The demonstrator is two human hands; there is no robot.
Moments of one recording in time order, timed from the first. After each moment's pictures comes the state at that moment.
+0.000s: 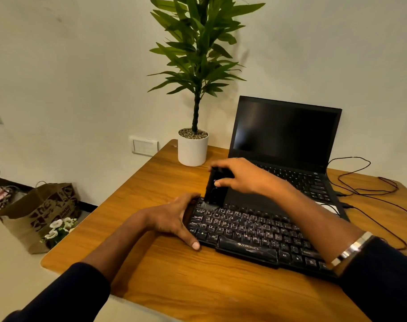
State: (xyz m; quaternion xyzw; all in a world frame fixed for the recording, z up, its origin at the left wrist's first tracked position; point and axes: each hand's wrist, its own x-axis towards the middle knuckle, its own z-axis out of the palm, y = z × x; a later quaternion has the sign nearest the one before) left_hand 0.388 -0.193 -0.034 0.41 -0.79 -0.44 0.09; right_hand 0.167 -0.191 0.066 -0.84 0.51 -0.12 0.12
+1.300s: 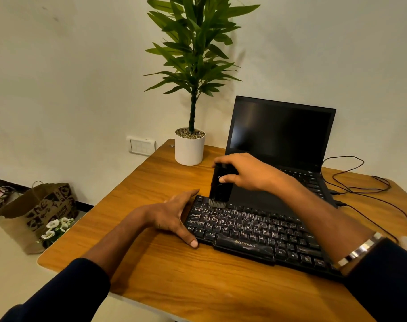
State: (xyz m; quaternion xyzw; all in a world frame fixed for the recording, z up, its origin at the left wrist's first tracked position) left_hand 0.382 -0.191 -0.027 0.45 -0.80 -0.39 0.03; right_hand 0.155 -0.178 0.081 -0.85 0.52 -0.10 0.08
